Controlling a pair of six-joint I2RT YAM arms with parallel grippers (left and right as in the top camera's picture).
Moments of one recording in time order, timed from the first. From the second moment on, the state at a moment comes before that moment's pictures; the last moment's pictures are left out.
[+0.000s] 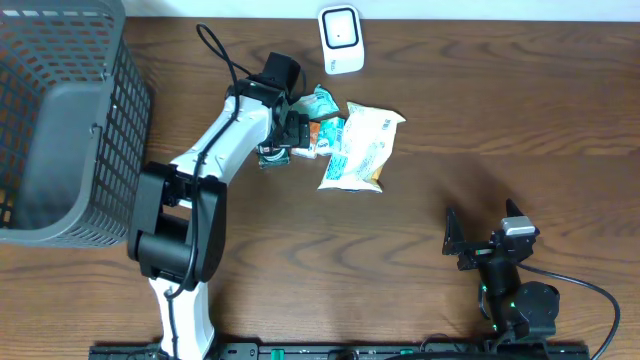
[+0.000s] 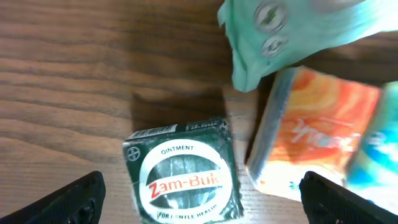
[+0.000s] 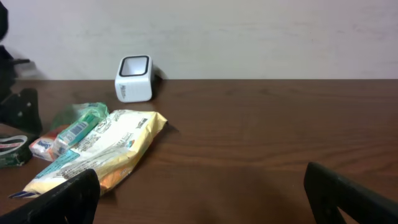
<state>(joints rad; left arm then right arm) -0.32 2.04 1.55 -0.81 -0.08 -0.33 0.04 0.02 0.01 -0.06 -0.09 0.05</state>
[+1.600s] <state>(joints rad) -0.13 1.81 1.56 -0.90 -0.11 -0.51 0.04 0.05 0.04 0.74 -0.25 0.23</state>
